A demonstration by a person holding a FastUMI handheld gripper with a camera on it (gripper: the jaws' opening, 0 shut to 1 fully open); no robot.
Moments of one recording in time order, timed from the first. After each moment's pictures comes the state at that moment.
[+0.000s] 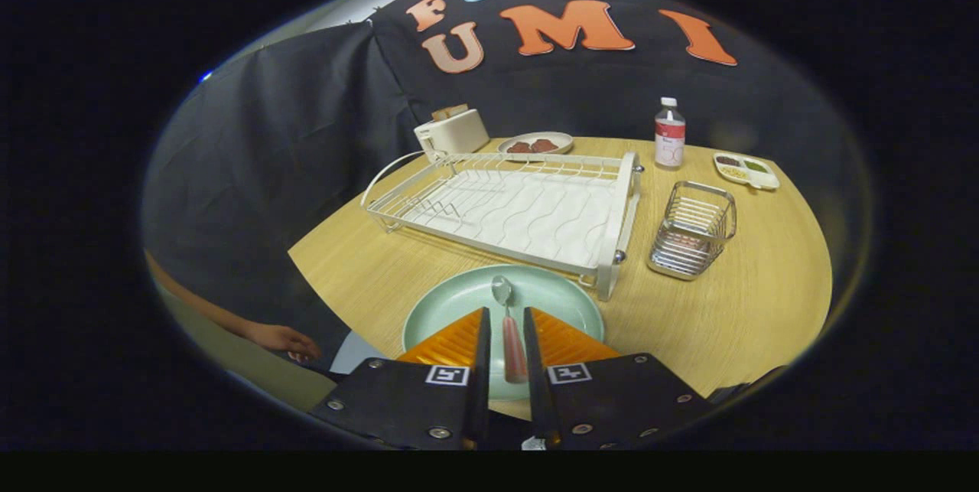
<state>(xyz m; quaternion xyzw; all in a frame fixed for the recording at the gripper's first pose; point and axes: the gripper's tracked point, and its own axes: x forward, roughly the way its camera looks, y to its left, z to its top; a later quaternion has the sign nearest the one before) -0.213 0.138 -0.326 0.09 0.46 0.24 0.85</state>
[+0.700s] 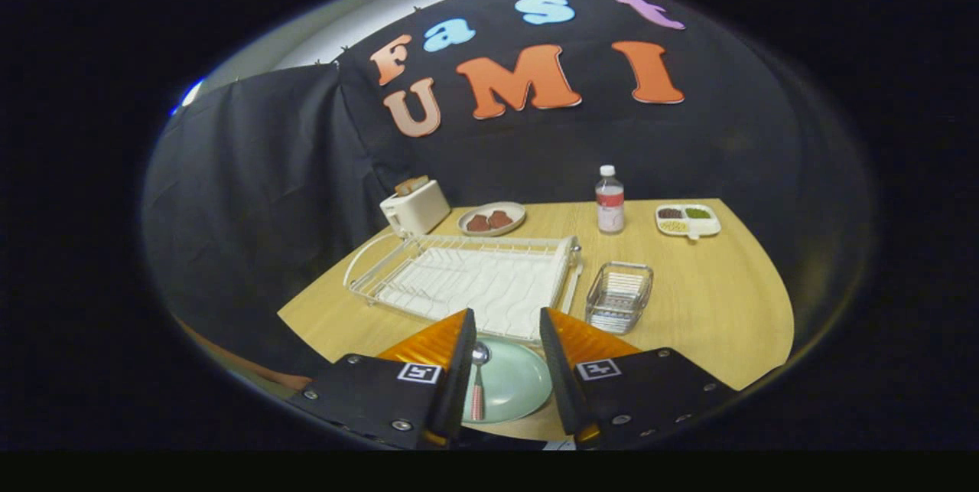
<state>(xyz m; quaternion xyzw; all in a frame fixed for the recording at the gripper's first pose) -0.122 0.077 -0.213 0.12 0.33 0.14 0.93</state>
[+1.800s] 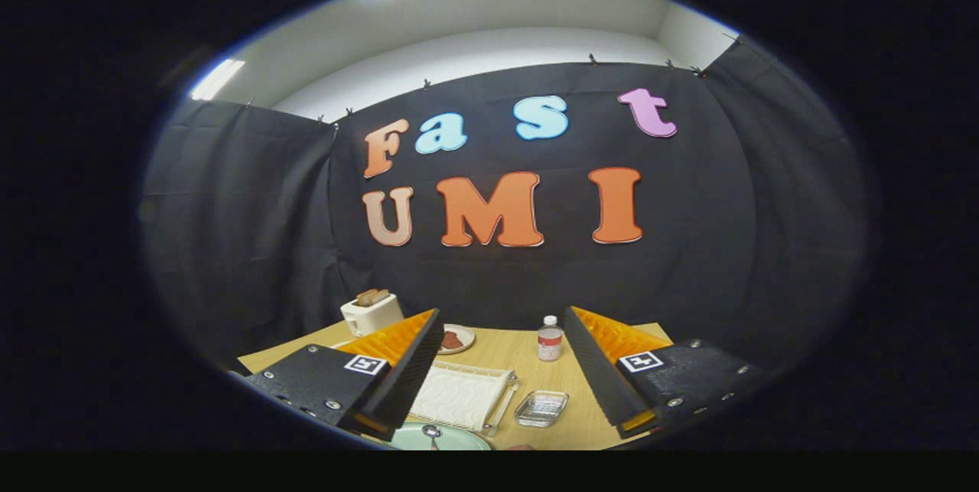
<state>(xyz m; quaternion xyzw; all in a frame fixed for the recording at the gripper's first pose) -0.037 0.005 -0.042 0.07 0.12 0.05 0.99</state>
